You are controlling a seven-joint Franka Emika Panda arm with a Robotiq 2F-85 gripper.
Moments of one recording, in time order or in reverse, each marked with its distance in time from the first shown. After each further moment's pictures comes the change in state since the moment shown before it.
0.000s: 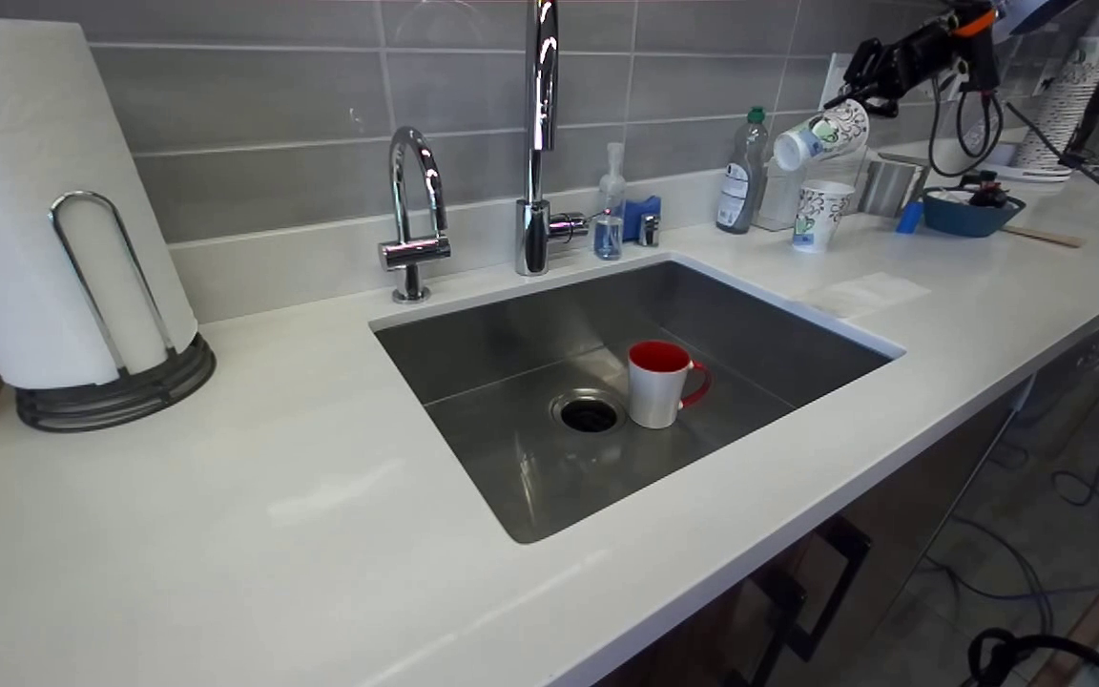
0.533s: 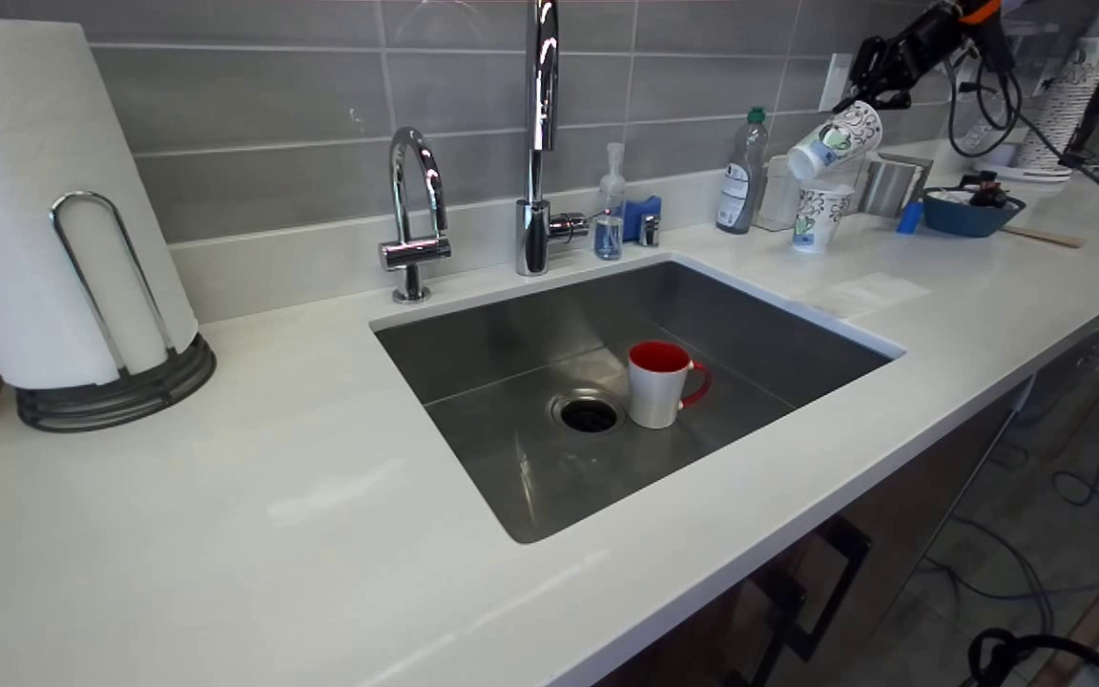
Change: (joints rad) arm 0.058 -0.101 -0.026 -0.083 -0.148 0.111 -0.014
